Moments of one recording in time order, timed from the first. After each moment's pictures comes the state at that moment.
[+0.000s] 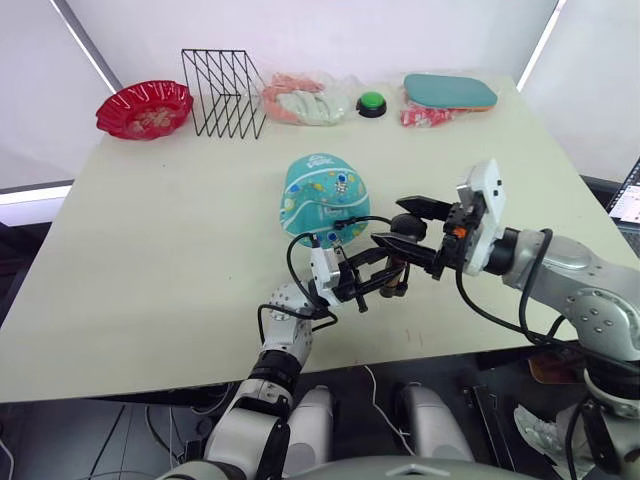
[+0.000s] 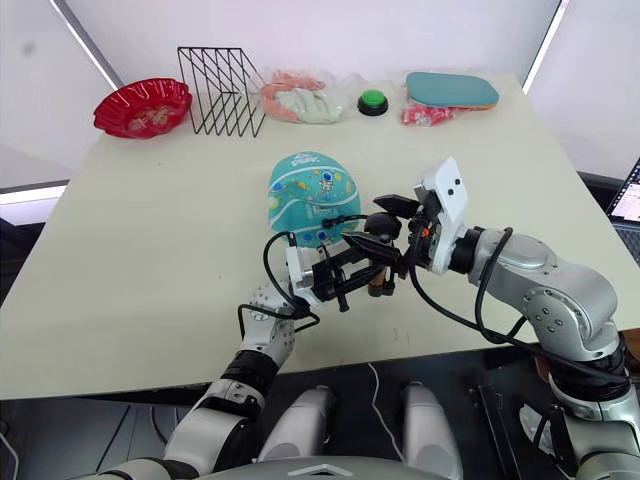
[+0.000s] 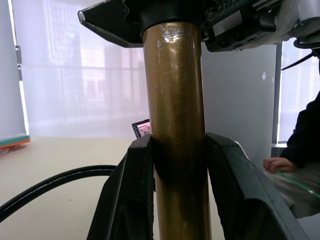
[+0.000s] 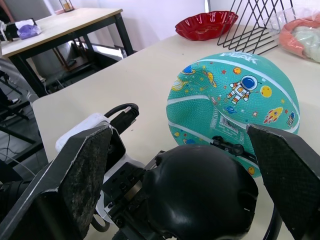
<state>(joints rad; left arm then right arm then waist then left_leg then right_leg) -0.44 0.02 -0.08 0.62 -0.39 -0.57 -1.26 -0.46 -0.56 0.02 -0.54 0.91 0.89 0.45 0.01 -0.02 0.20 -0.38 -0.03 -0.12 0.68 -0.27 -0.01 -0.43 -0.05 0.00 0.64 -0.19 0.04</state>
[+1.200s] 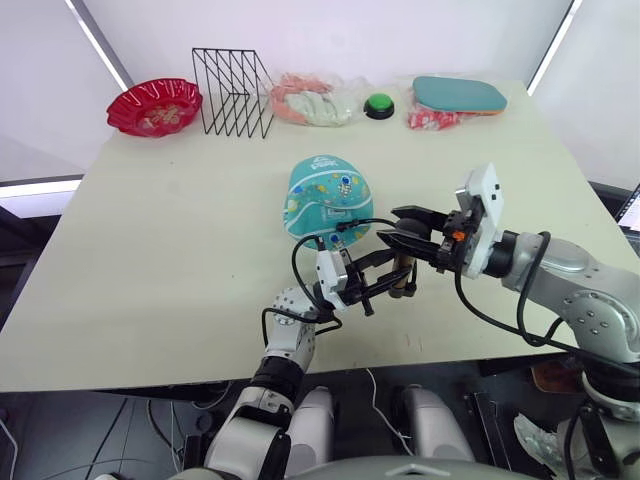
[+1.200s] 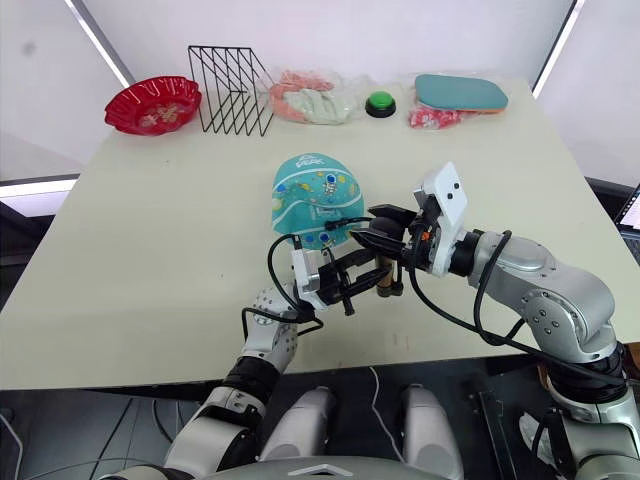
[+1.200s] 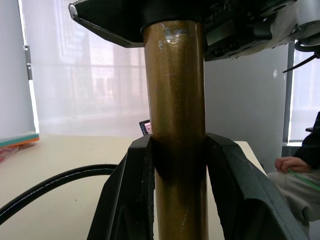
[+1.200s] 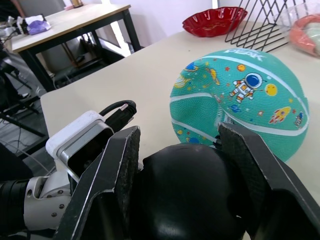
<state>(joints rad) -0.39 0.02 -0.11 0.54 -0.37 -0.53 -1.21 -0.44 -0.55 0.02 -0.53 0.86 0.89 0.48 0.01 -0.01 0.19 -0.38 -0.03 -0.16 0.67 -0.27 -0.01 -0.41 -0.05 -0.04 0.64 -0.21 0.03</state>
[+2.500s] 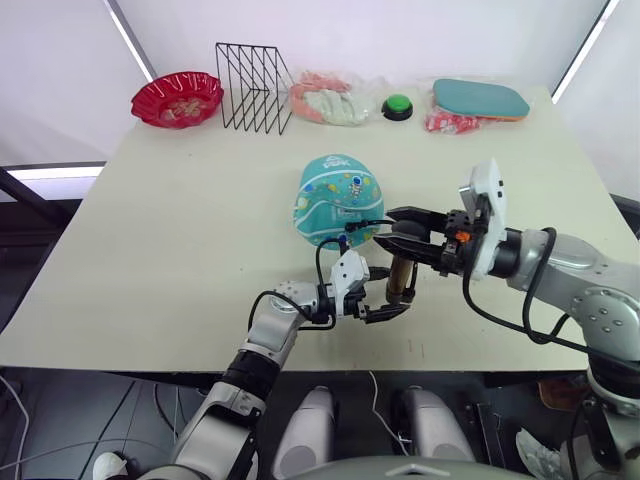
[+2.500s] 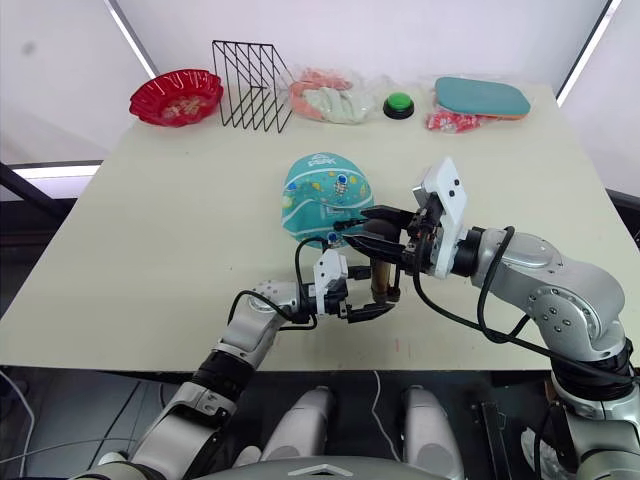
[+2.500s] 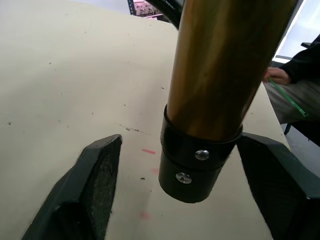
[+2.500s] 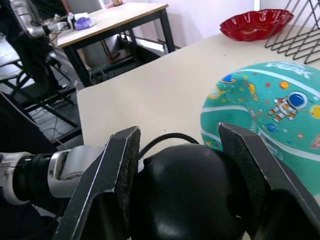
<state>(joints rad) -0.39 0.22 -0.28 0.33 -0.18 0.01 -1.05 -0.47 -0.56 -0.01 -0.57 0.95 0.93 0.52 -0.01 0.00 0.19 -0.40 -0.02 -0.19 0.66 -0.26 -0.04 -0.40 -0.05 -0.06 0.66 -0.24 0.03</state>
